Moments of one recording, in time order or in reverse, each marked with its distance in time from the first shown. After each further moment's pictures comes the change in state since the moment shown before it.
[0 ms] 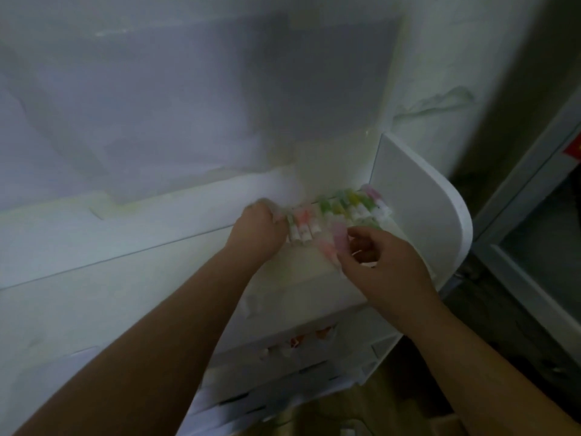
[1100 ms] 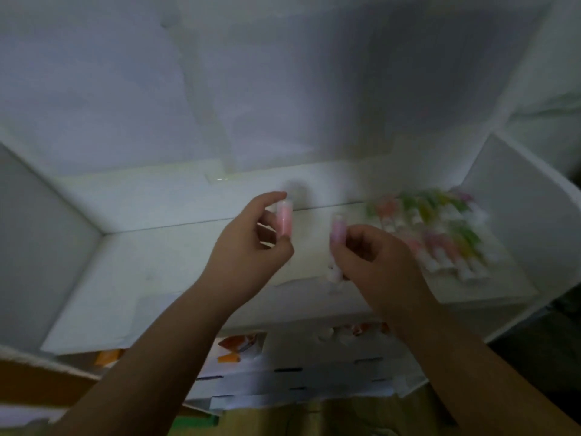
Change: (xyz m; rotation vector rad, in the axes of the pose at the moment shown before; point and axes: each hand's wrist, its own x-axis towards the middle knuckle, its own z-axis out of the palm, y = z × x) left_hand -0.140 -0.068 -0.110 -0.367 0.212 0.090; right_hand -0.037 -0.074 0.086 0.297 -0.314 -0.138
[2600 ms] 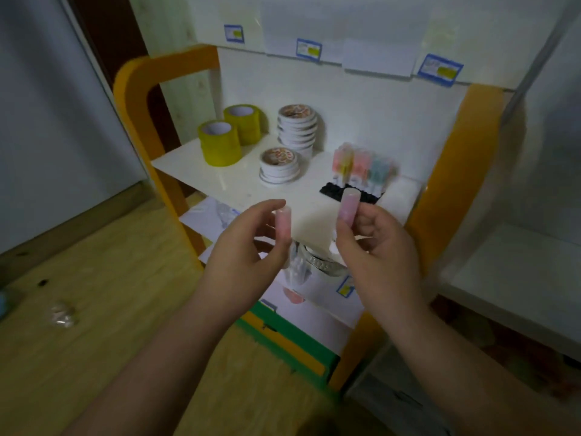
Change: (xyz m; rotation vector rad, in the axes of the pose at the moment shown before) left_hand -0.334 -0.242 -0.461 0.044 0.624 -0.196; right_hand -0.167 -0.183 0.557 0.111 -0.369 -0.336
